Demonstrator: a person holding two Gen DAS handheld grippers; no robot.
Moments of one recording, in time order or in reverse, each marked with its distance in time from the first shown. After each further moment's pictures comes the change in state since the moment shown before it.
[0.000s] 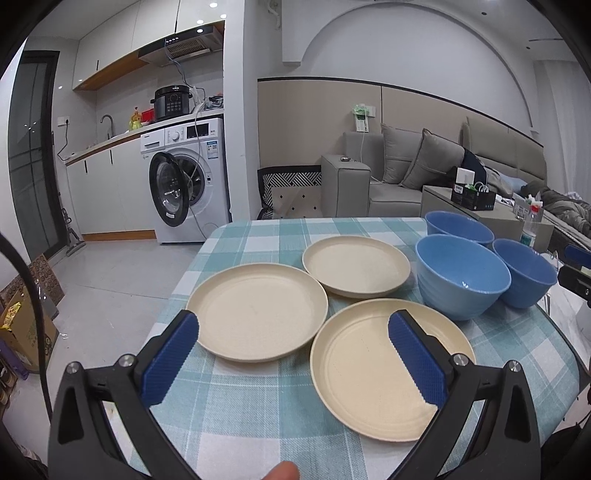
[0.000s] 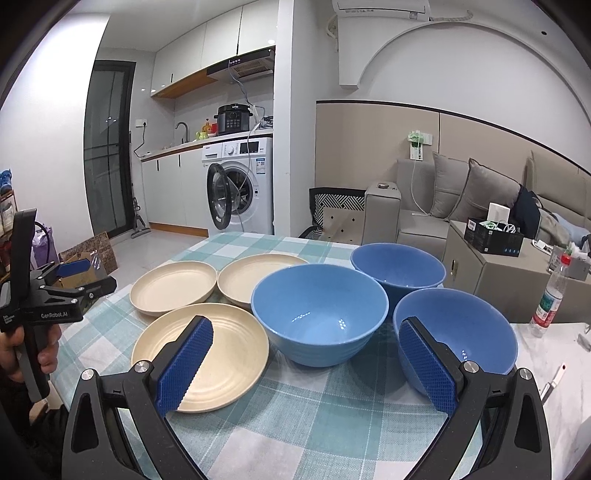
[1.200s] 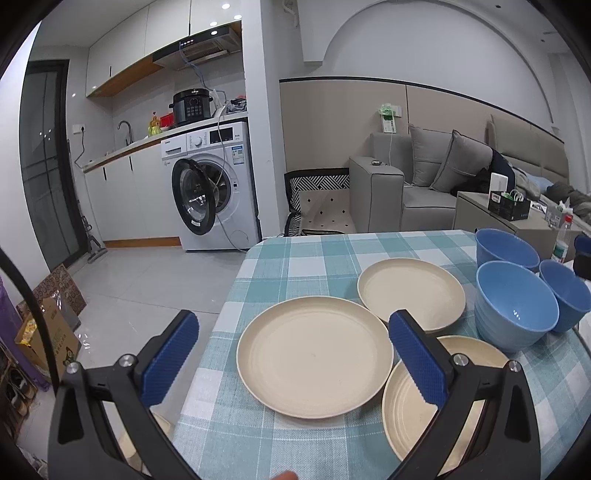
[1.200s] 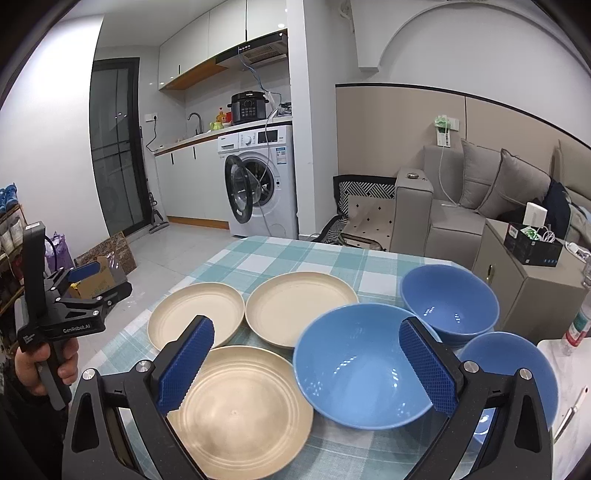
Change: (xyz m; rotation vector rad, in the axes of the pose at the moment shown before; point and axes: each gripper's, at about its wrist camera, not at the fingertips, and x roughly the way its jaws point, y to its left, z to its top) left arm 0.041 0.049 0.045 0.002 0.015 0.096; right arm 0.071 0.042 0.078 0.017 0.089 0.096
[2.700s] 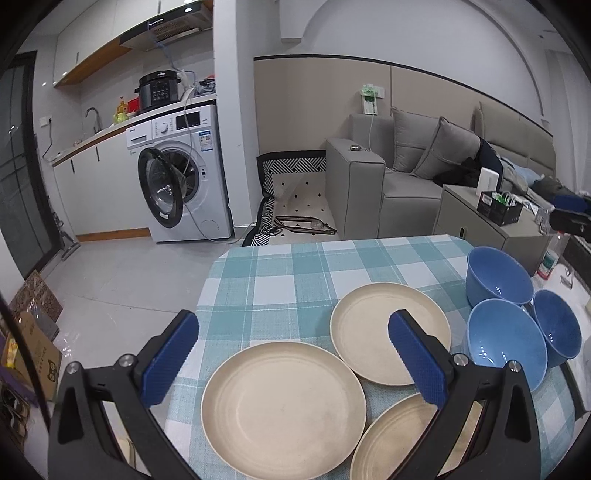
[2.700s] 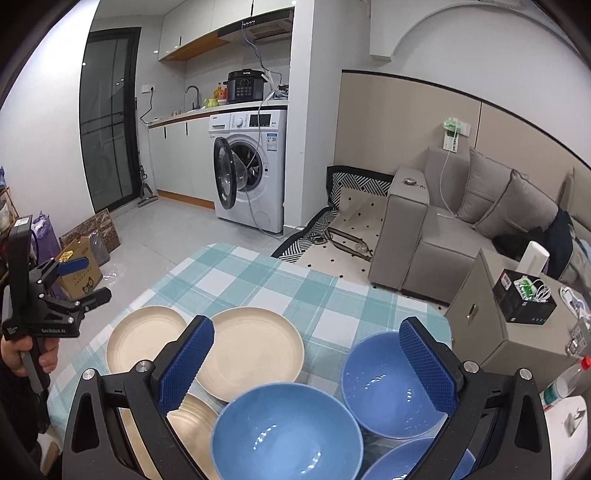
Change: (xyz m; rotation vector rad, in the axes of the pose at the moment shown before) left arm 0.067 -0.030 0.083 0.050 0.111 -0.090; right arm 0.065 -0.076 0.129 -0.081 0.111 -0.039
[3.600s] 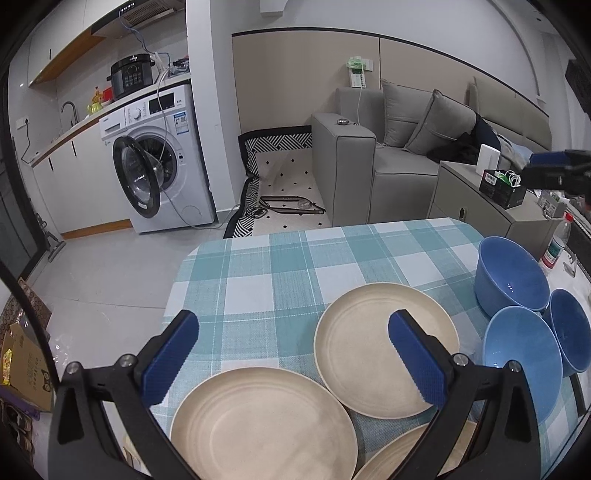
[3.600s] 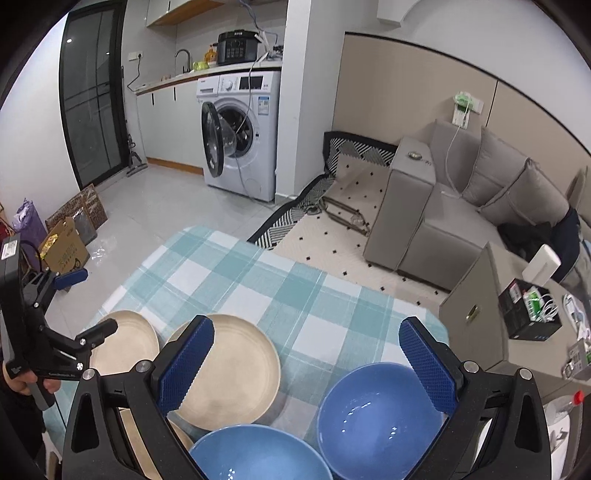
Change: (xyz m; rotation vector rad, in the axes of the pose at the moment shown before) left arm 0.075 -0.020 0.025 0.022 0.106 -0.043; right arm 0.094 -0.025 0.059 -0.035 0.177 -0.007
